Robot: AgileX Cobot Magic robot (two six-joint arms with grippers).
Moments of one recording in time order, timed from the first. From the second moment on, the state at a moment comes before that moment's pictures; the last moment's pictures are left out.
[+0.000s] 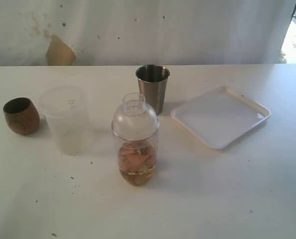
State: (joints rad) left arm 0.05 0.01 -0.01 -0.09 0.23 0.08; right arm 0.67 1.43 -1.84 -0.05 1.23 0.01
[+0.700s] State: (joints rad) left arm 0.07 0.01 -0.01 0.01 0.21 0.08; right arm 0.67 1.43 -1.84 -0.04 1.23 0.01
